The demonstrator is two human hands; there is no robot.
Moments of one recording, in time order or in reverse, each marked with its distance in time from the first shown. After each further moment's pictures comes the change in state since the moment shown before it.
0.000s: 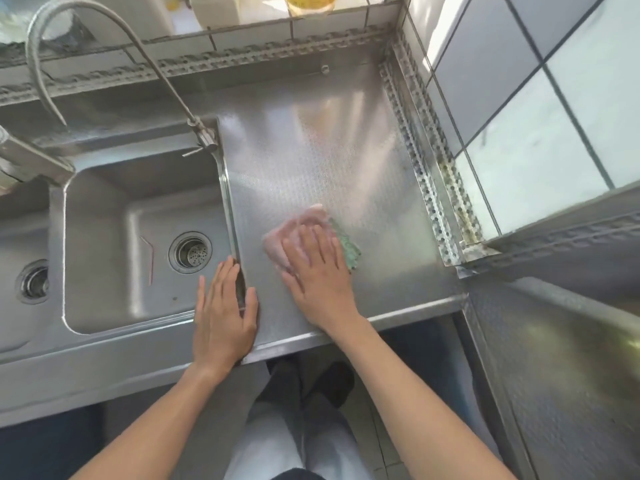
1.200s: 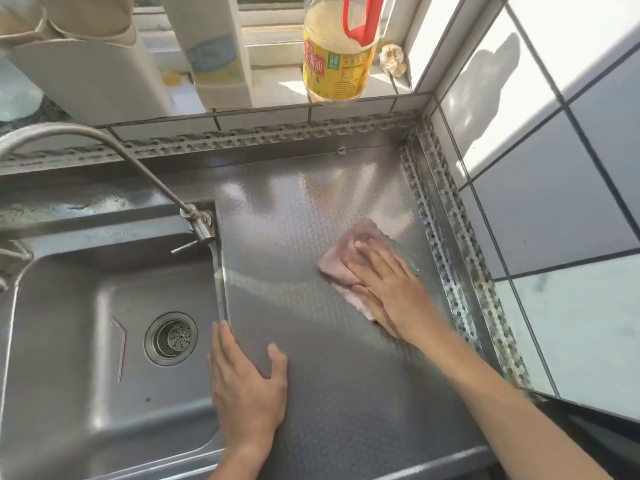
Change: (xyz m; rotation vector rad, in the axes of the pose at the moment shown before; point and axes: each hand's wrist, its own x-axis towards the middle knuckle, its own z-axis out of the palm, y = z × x) left_hand 0.107 0.066 0.017 -0.161 0.028 -0.471; right_hand 0.139 0.144 -0.075 -0.040 -0.081 -0.110
